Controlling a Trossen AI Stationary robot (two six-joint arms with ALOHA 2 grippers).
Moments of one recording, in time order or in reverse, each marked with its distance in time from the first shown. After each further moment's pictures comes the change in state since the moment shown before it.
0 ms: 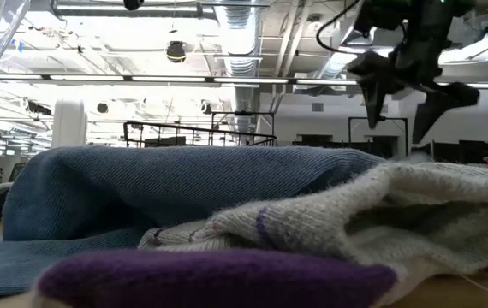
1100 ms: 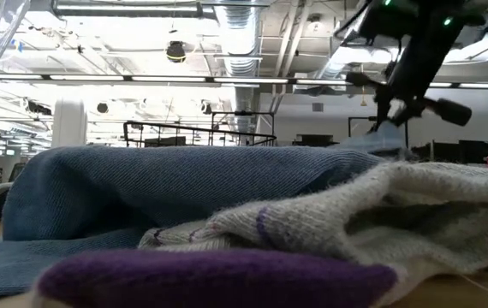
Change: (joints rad) left arm 0.000 -0.092 0.000 0.001 -0.074 0.000; right arm 0.031 -0.014 -0.110 0.161 0.429 0.428
